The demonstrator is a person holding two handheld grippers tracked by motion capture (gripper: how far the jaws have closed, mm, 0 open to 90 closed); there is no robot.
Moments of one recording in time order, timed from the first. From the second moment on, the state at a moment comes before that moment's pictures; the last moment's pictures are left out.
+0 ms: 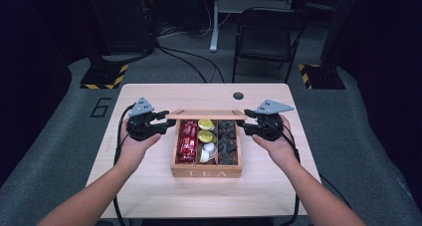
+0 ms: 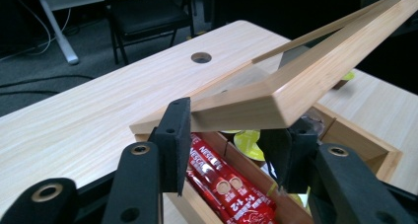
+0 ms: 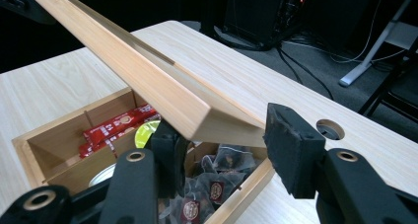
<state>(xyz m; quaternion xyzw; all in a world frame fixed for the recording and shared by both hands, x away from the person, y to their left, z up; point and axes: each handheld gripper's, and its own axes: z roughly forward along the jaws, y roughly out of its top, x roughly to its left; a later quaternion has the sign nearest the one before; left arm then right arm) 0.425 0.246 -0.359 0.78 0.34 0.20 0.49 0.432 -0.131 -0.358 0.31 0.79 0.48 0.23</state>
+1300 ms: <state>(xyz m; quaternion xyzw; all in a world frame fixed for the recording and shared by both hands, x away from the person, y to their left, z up) 0.389 0.250 -0.414 0.78 0.33 0.18 0.49 0.390 -0.135 -0.408 0.31 0.79 0.47 0.22</state>
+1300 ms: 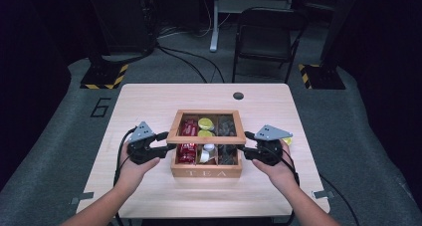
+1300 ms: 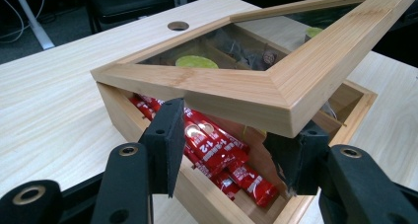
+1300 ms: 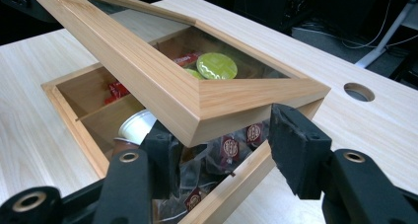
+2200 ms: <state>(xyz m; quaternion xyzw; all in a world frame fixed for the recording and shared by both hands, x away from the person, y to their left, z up) 0.371 0.245 -0.450 0.80 0.32 0.17 0.47 0.375 -0.129 -0.447 0.32 0.81 0.45 0.20</state>
